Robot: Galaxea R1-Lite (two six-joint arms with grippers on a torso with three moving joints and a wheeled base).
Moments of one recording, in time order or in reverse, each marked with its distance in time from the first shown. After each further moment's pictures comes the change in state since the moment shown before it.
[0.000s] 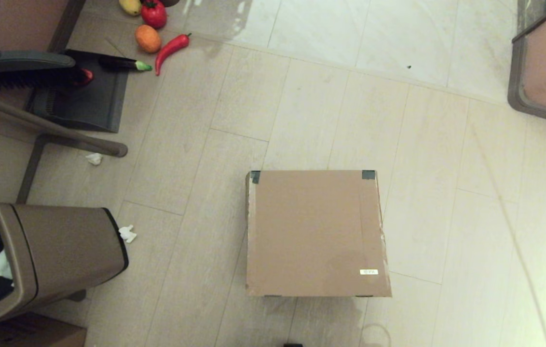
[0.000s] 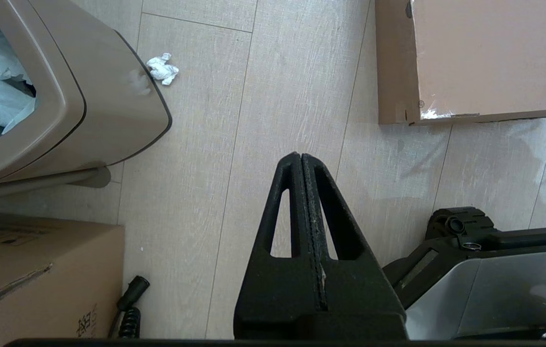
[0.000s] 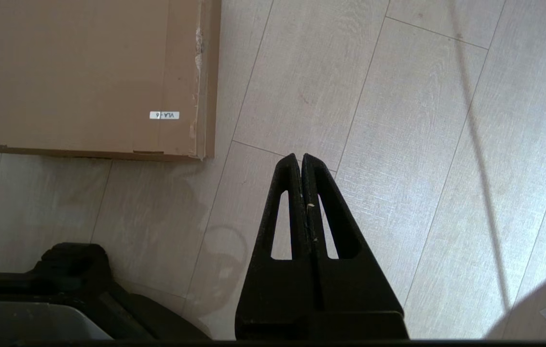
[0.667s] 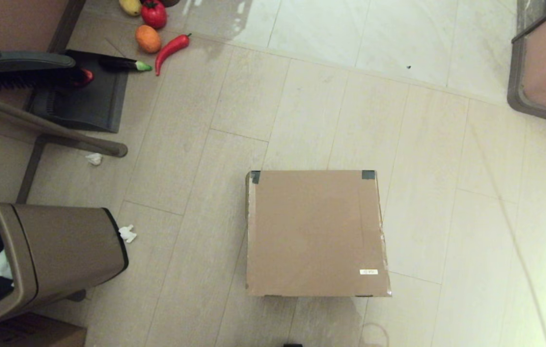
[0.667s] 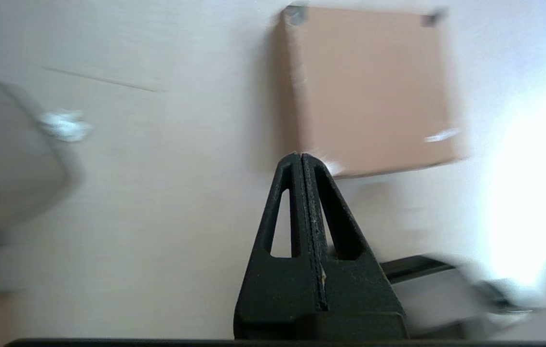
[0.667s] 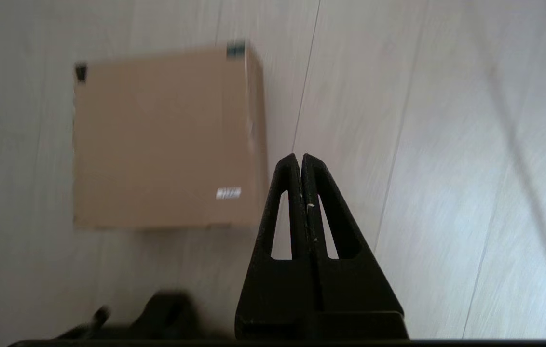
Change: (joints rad) left arm -0.005 0.276 -0.302 -0.044 -0.240 -0.165; right arm -0.001 0.336 -0.436 0.079 0.064 0.188
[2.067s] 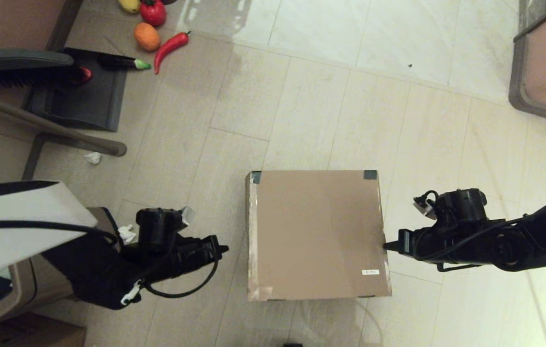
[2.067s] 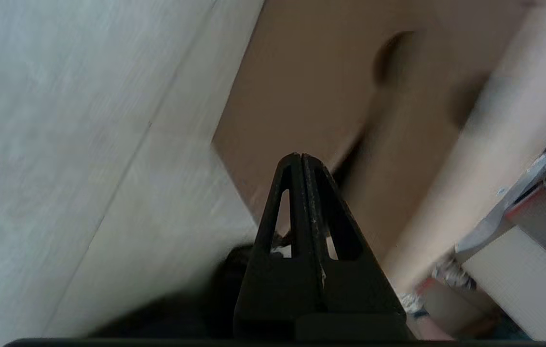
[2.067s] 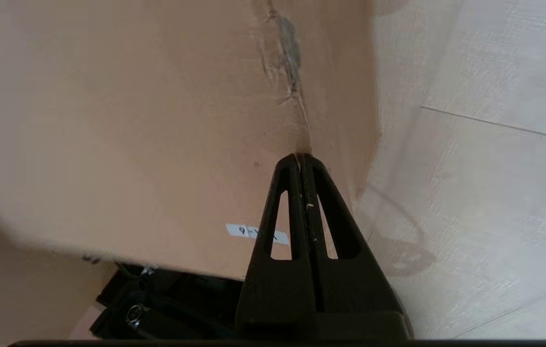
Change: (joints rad) left arm -0.301 1.871 -0.383 -0.945 -0.038 -0.386; right arm 0.053 1.715 -0.428 -0.525 0.327 0.155
